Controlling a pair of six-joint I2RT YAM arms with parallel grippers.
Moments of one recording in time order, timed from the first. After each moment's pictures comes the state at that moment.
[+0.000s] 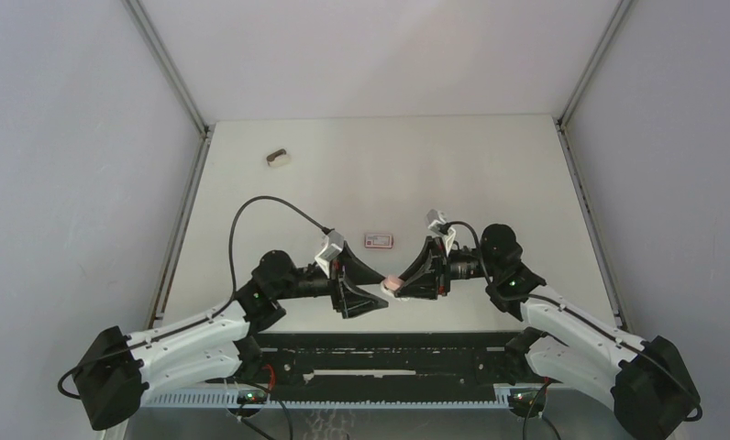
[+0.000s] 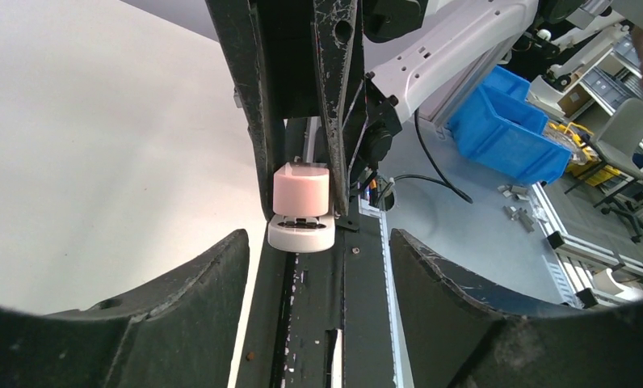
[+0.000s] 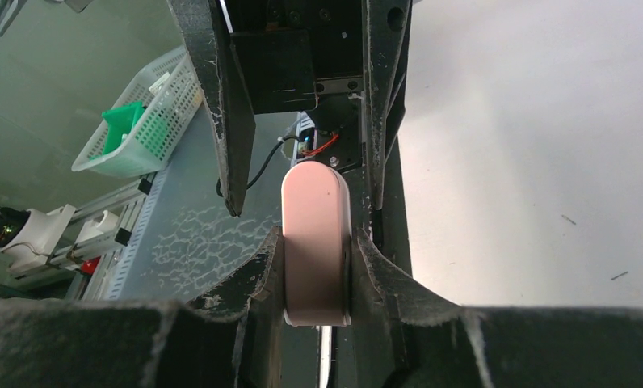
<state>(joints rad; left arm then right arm) -0.89 0.89 0.36 0.60 0.62 -0.48 0.60 0.92 0.43 0.44 -1.03 0.49</state>
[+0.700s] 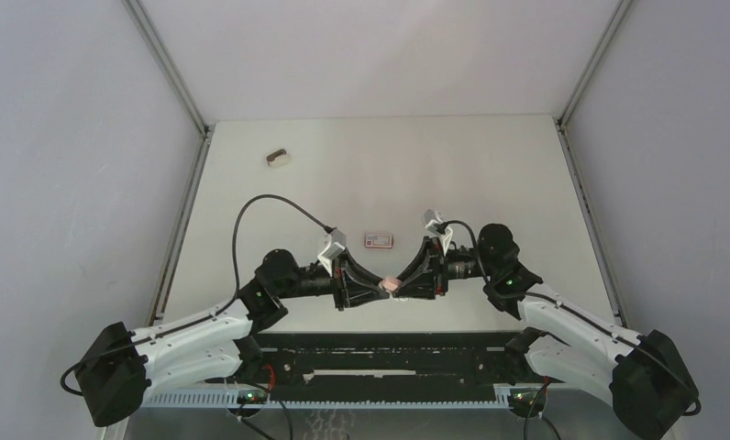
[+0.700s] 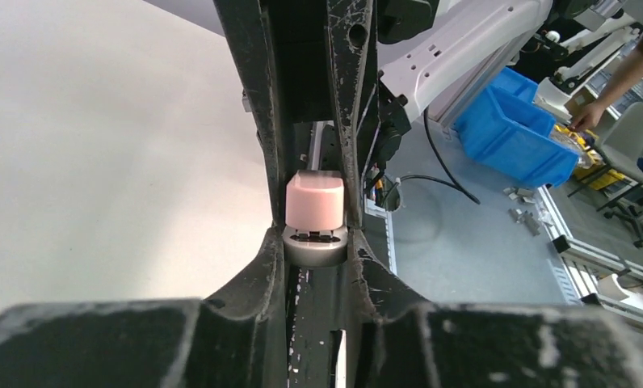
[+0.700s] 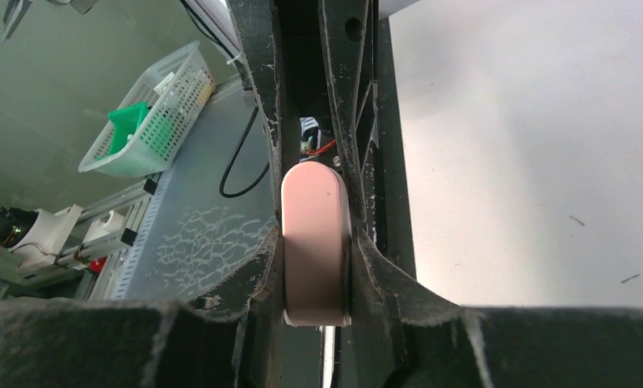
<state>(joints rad) -0.89 0.92 0.37 0.62 0.61 -0.48 0.63 0.95 0.43 0.47 -1.03 0.51</state>
